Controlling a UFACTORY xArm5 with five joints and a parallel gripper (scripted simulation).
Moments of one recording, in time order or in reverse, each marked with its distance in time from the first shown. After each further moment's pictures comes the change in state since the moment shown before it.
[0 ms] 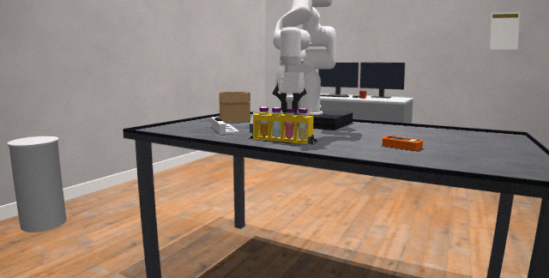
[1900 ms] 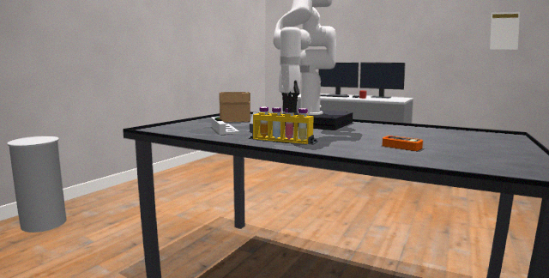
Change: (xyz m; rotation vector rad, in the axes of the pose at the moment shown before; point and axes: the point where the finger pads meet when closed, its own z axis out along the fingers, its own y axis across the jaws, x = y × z) arm 0.000 0.000 -0.001 0.001 0.000 -1.570
